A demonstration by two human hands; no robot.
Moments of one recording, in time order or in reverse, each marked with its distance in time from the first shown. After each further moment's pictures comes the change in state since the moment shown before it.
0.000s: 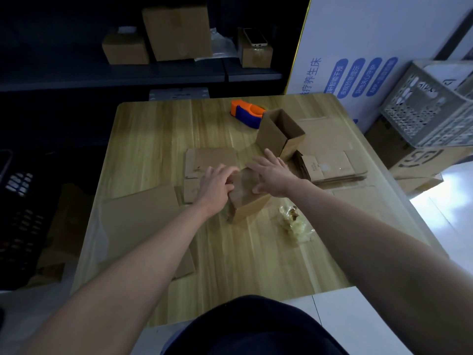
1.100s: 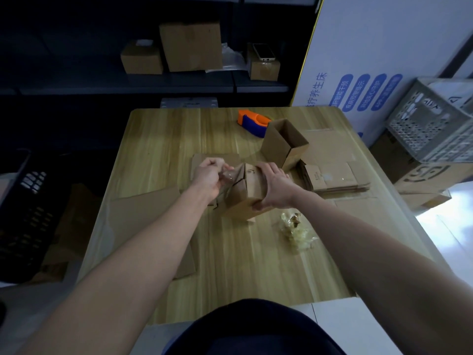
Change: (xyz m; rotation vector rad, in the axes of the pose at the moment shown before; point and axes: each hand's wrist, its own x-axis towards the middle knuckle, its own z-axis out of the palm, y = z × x) left_hand 0.014 0.034 -0.046 -1.335 0.249 -0.755; right_hand -0.024 -0.004 -0.003 0.306 0.090 -0.026
